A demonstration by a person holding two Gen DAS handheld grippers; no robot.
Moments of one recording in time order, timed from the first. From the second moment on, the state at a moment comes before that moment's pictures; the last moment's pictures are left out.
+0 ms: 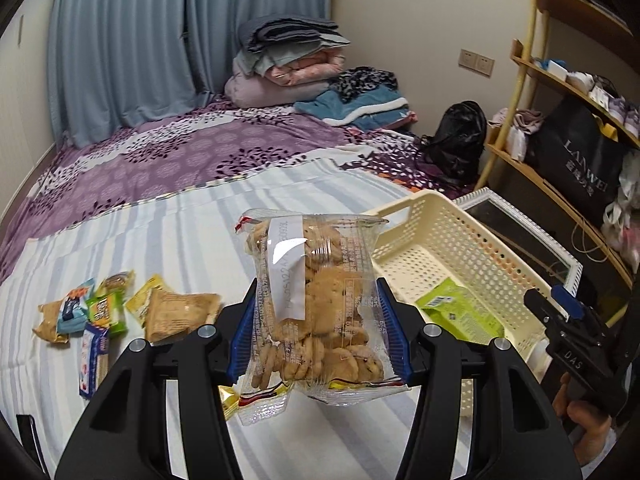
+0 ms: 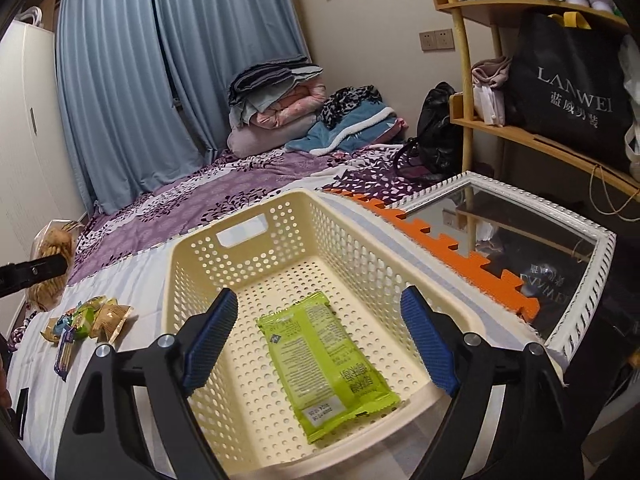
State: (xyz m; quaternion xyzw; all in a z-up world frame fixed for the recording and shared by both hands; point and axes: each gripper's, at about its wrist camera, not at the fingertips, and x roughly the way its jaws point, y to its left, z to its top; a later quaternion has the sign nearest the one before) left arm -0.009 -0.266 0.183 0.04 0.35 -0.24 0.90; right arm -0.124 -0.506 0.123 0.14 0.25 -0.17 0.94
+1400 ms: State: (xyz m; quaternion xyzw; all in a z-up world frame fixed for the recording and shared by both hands) left arm -0.017 -0.385 0.181 0.10 0.35 -0.31 0.88; right arm -0.133 -0.529 0.132 0.11 0.28 -0.21 0.93
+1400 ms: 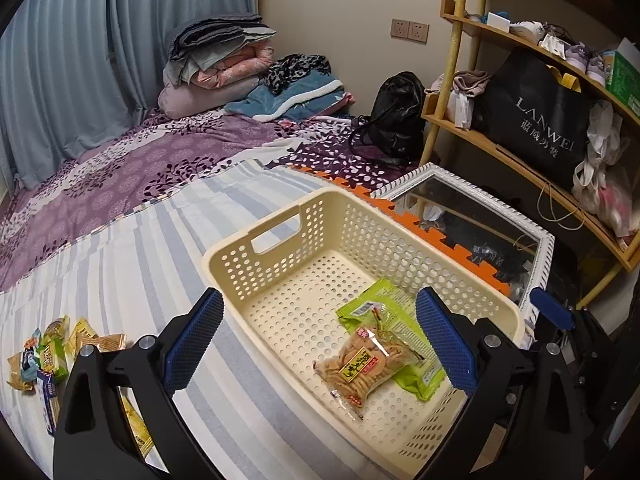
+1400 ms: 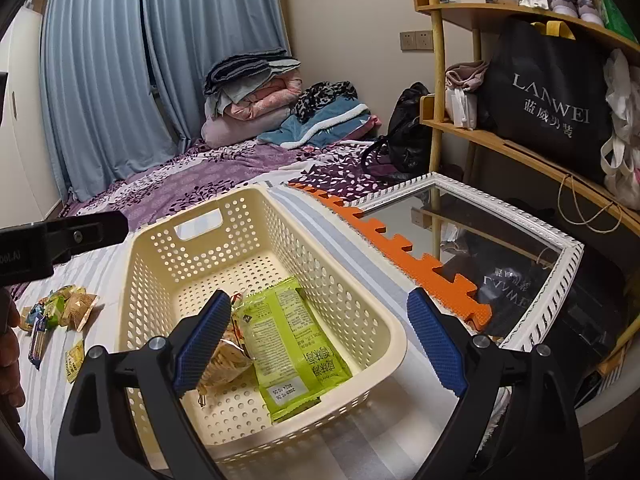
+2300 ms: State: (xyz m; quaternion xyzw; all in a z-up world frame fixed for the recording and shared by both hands) left arm 0.000 -0.309 0.171 0.08 0.36 -0.25 0.90; right arm -0.102 -0.471 0.157 0.05 0.29 -0.18 0.94
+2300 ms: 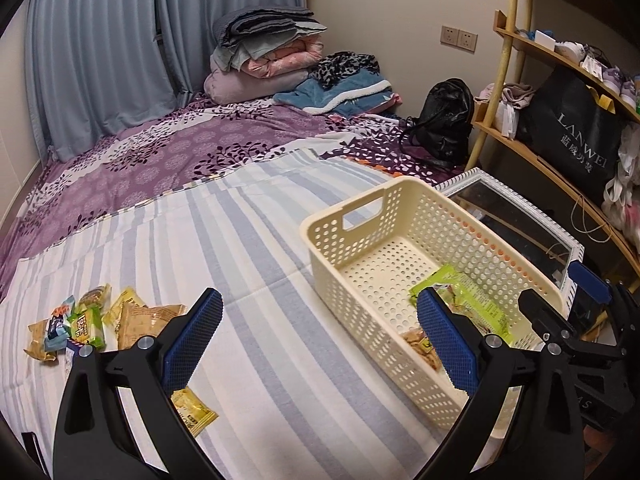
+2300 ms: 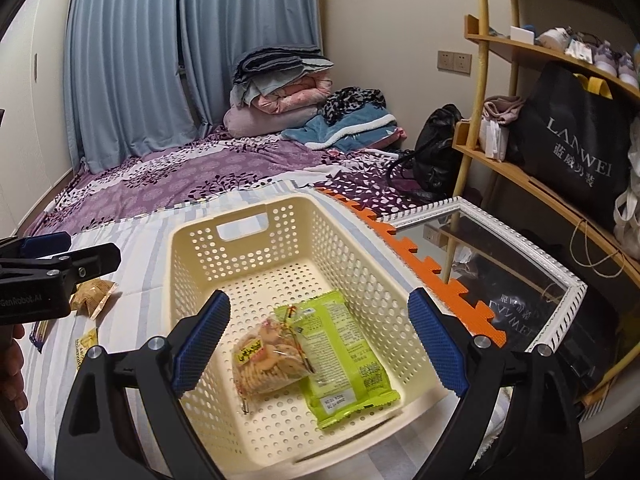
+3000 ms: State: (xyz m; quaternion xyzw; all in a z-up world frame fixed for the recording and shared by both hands) left arm 0.029 -0.185 0.149 0.03 0.39 -0.16 0.91; right arm -0.059 -0.377 0.165 0.04 0.30 -0.05 0.95
